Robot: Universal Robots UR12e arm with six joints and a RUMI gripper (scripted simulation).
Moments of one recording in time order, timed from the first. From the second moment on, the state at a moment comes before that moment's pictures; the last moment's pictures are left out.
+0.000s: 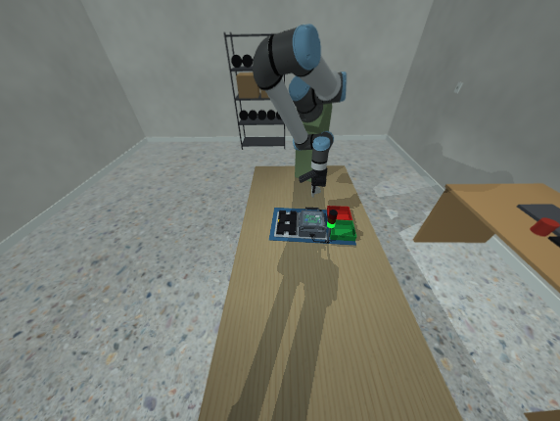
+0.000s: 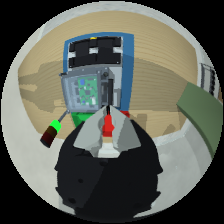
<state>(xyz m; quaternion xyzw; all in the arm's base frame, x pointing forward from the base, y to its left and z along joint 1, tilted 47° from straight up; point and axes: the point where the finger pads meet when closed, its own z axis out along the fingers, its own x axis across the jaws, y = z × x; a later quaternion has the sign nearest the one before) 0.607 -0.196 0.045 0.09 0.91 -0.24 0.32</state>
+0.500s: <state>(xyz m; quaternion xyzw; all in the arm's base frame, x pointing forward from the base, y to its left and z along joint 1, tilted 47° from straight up) 0.607 -0.195 0.044 -0.07 0.92 -0.29 0.27</state>
